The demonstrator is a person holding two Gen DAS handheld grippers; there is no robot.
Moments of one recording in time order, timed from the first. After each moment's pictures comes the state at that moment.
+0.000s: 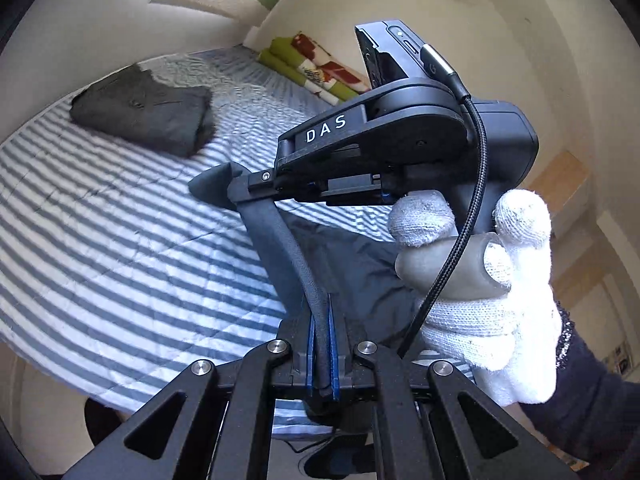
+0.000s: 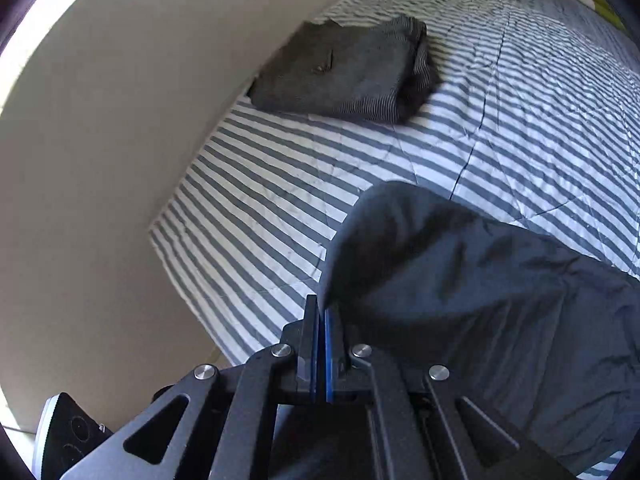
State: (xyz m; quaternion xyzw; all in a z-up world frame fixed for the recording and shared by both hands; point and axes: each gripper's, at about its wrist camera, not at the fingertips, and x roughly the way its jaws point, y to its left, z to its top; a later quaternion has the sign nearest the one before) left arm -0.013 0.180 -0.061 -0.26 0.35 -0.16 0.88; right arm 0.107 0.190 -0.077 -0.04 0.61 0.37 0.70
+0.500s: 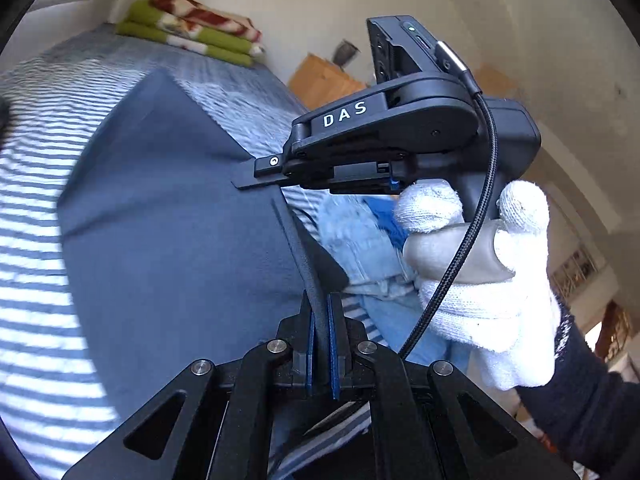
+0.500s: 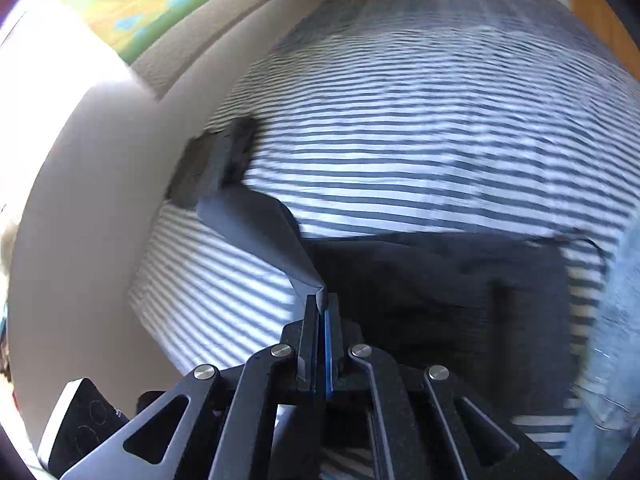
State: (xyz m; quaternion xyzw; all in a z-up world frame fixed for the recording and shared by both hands) left arm 0.087 -0.075 -0.065 -0.17 0.39 -0.34 0.84; right arm 0.165 -0.124 -0.046 0.08 0.58 0.24 0.77
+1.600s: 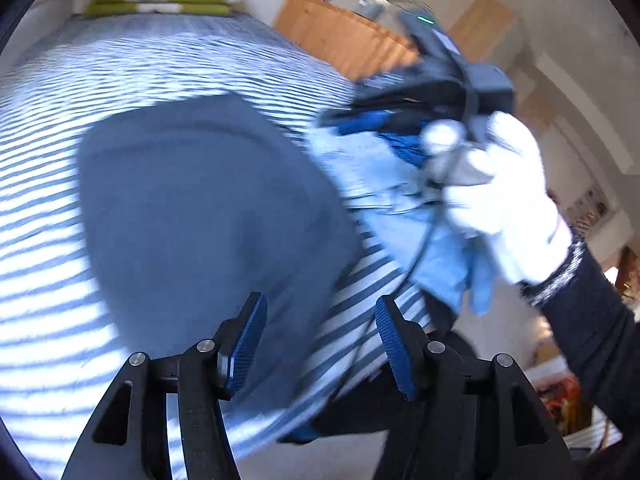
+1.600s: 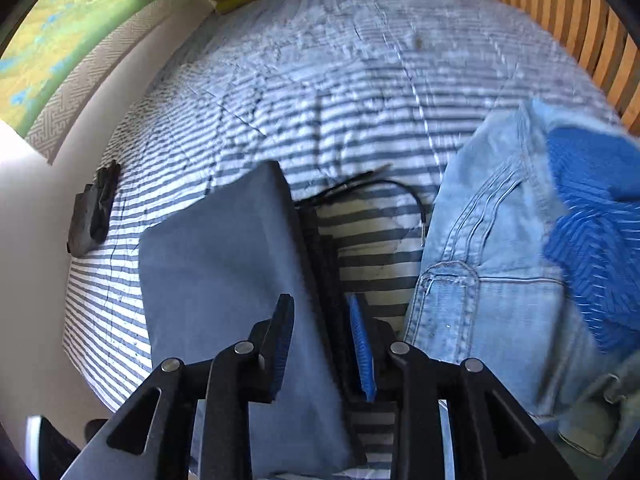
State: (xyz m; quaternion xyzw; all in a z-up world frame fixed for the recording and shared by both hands) left arm 0.060 -0.108 -0.091 -0.09 0.47 -0.33 0.81; right arm 0.154 -0.262 -0.078 0.08 0.56 0.11 0.81
